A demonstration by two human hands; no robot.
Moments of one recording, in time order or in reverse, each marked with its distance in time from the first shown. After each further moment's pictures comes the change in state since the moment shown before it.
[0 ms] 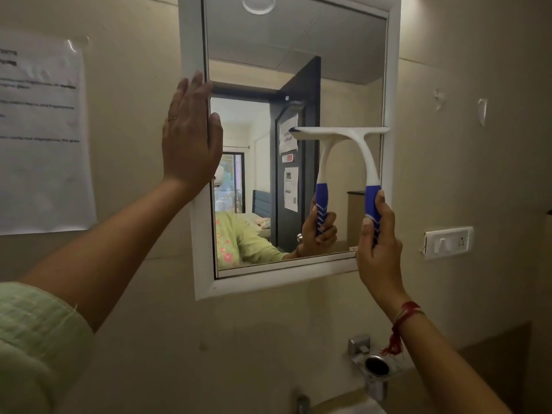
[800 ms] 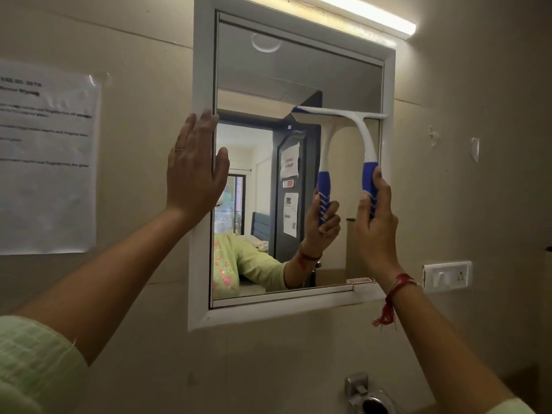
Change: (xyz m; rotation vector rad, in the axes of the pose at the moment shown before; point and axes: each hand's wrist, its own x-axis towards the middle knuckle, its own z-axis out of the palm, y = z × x) left_hand 0.000 0.002 -0.002 -0.017 -0.018 -0.021; right_hand 0.091 -0.012 0.015 -0.033 0.079 -0.060
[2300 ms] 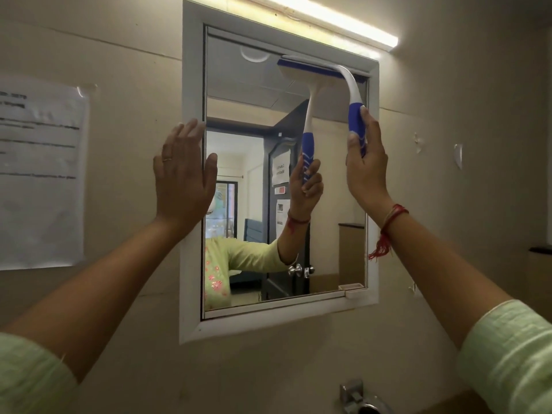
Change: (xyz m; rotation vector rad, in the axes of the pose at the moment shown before) left_hand 0.001 -0.002 0.001 0.096 0.062 0.021; right_hand 0.099 -0.049 0.004 0.151 0.017 -0.024
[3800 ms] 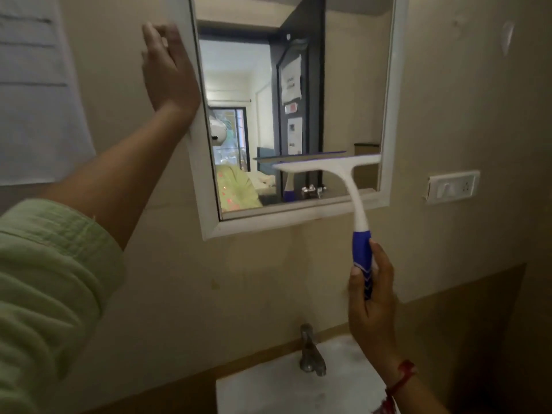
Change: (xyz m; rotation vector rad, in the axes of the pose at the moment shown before) left_hand 0.009 -0.008 0.004 -0.298 0.083 -0.516; right_hand -0.341 -0.024 -0.076 0.060 -0.122 0.345
